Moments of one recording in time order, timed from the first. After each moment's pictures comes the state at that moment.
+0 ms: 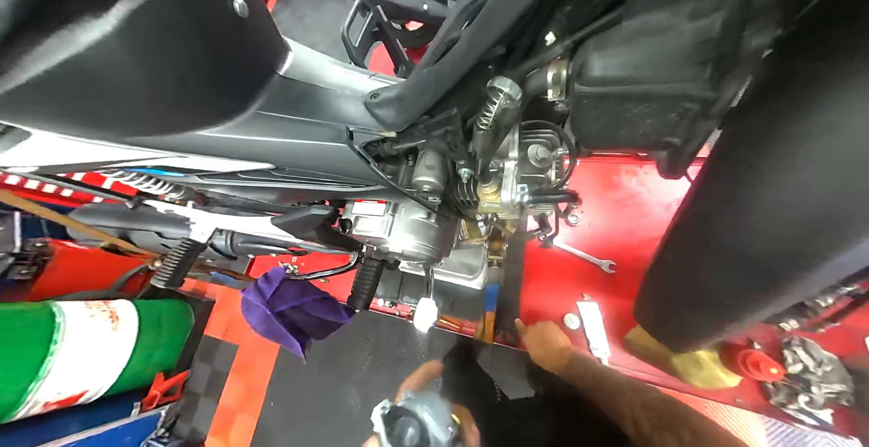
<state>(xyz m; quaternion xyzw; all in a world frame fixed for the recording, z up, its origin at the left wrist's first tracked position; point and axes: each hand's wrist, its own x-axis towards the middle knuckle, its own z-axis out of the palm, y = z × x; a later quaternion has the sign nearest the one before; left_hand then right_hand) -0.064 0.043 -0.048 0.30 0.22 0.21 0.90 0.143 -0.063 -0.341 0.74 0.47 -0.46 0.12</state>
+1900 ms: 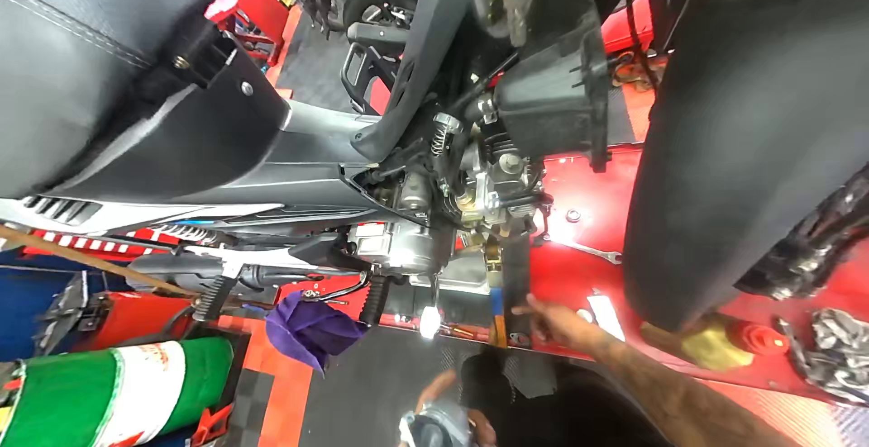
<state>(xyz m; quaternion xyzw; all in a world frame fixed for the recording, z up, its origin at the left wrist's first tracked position) -0.066 0.017 -0.058 0.34 0.23 0.19 0.89 0.185 -0.080 -0.340 0.55 0.06 -0.67 -0.51</state>
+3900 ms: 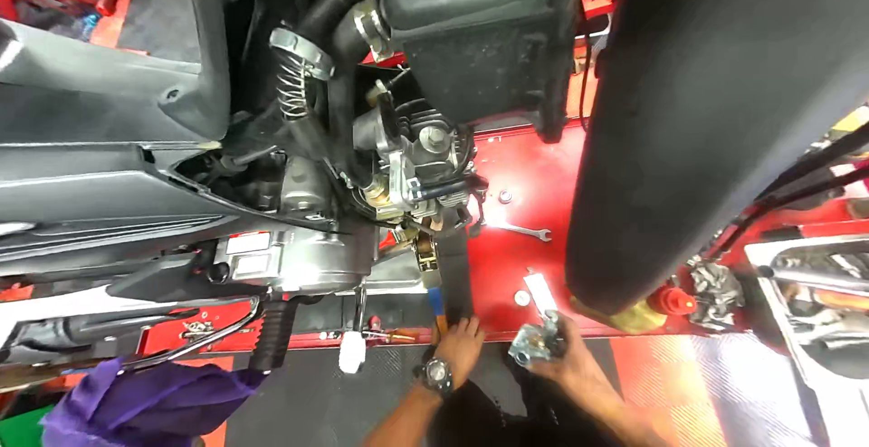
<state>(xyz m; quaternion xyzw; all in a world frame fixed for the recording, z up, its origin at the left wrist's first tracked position) 0.052 0.033 -0.343 0.92 -0.02 -0.35 0.18 0.125 -0.199 -0.295 0.75 -0.03 -0.36 -0.56</state>
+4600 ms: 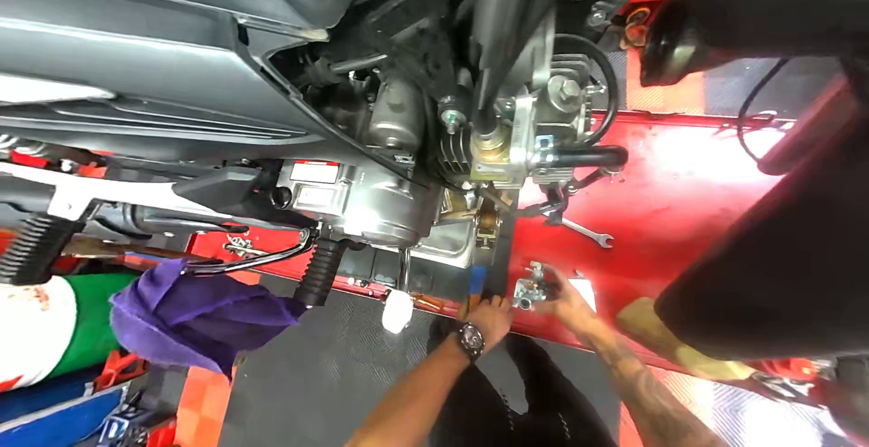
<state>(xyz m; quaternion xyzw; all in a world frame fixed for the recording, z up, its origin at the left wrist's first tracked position) 0.076 0.042 -0.361 0.88 0.00 -0.44 0.16 0.202 -0.115 -0.388 0.72 0.04 -0.49 -0.48</state>
